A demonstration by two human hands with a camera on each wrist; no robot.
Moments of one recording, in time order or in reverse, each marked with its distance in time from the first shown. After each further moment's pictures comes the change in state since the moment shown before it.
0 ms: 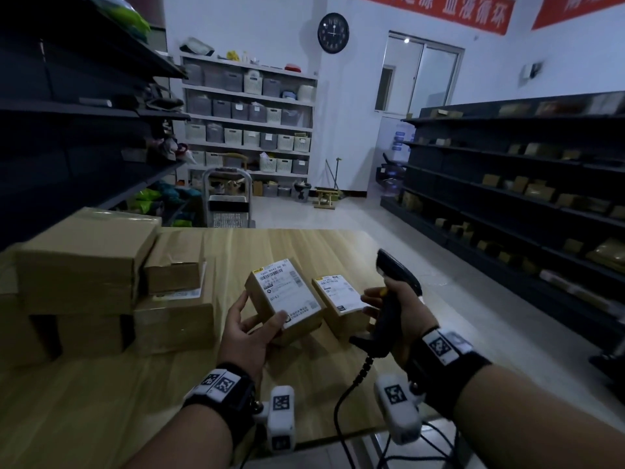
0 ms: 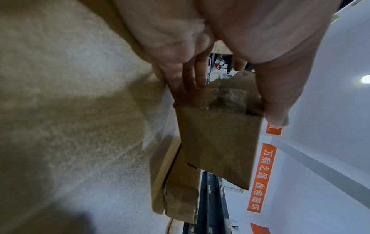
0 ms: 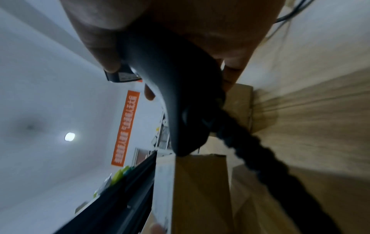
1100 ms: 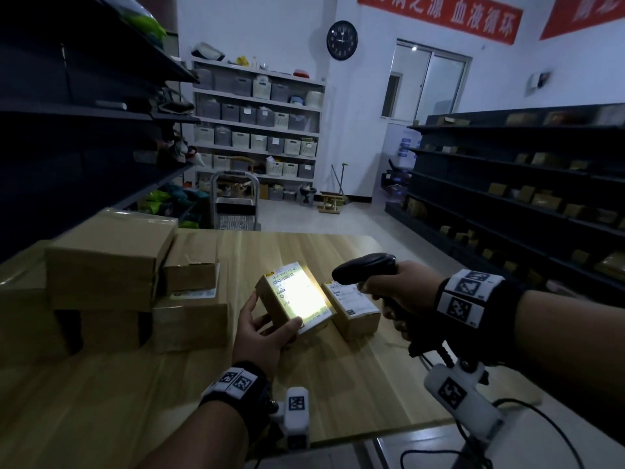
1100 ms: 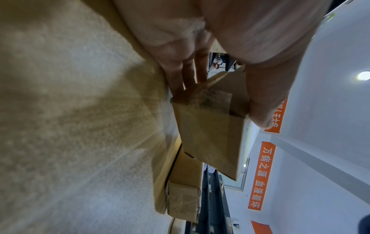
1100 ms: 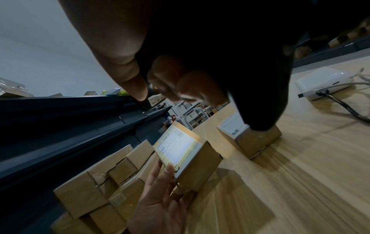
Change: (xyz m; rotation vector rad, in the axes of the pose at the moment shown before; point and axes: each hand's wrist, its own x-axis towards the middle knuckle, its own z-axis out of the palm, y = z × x) left_hand 0.001 -0.001 -0.004 0.189 0.042 0.046; right_hand -0.061 -0.074 0.048 -0.891 -0.105 0.006
